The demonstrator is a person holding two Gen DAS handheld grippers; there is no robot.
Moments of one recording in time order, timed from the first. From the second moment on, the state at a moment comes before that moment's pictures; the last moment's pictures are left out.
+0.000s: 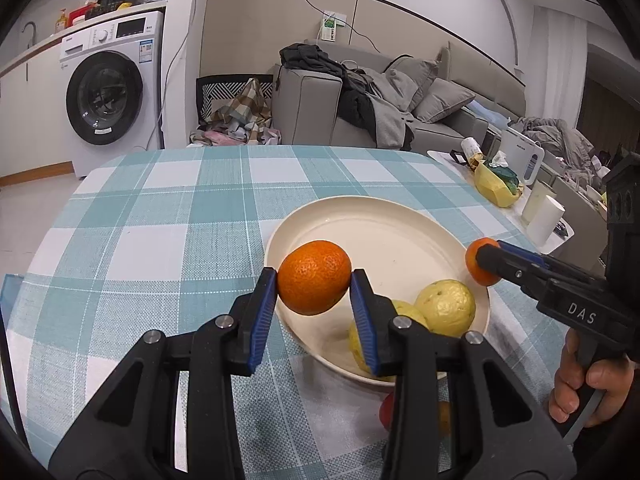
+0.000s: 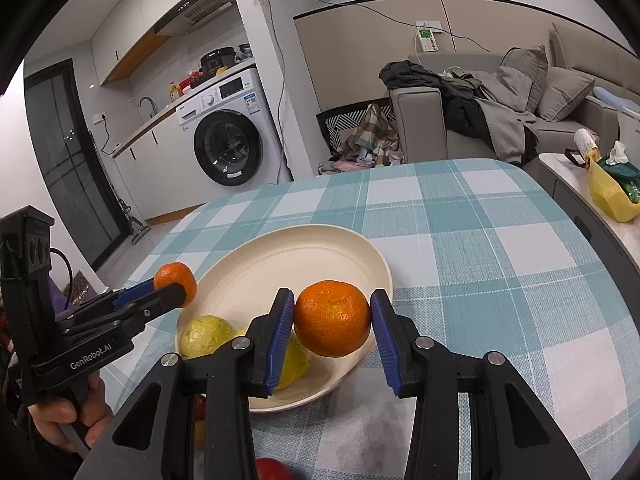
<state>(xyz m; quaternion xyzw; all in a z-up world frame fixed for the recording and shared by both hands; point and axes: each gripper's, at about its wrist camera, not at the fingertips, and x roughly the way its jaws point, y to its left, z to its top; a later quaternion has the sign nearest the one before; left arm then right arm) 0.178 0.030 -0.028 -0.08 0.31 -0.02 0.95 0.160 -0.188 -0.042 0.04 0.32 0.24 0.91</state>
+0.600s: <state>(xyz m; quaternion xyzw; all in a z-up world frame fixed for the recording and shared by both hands) 0.177 0.025 -0.030 -0.07 0.32 -0.03 0.95 0.165 -0.190 -0.046 0.04 0.33 0.24 0.91</state>
